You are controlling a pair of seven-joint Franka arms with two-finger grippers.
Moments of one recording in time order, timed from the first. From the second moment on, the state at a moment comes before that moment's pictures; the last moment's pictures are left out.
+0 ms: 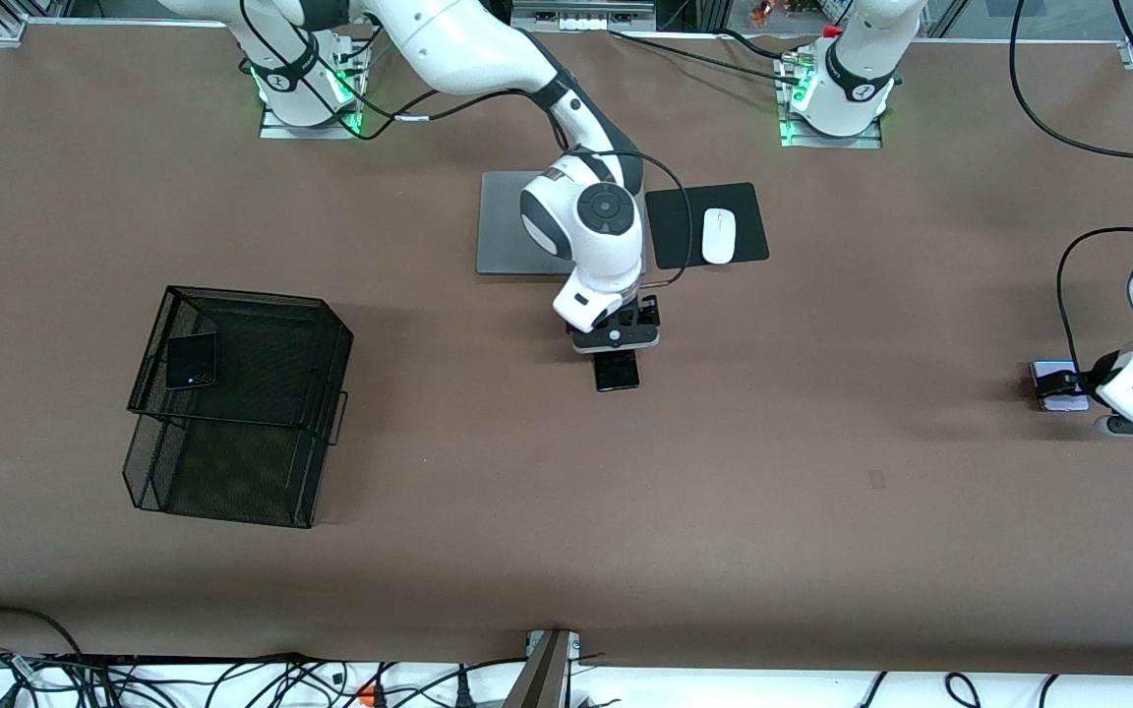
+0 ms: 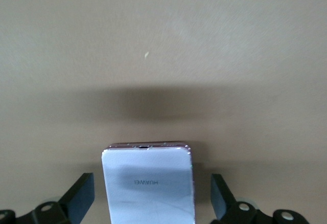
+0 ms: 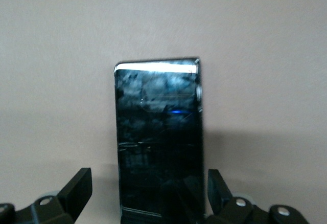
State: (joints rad) left arm 0.82 0.73 -0.39 -1.71 0.50 2.32 0.17; right arm 1.08 1.00 -0.27 -1.22 0.23 2.32 0.71
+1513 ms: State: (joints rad) left arm 0.71 0.71 -0.66 -1.50 0.49 1.77 0.09; right arm 1.09 1.03 -0.29 -1.21 0.21 2.34 0.71
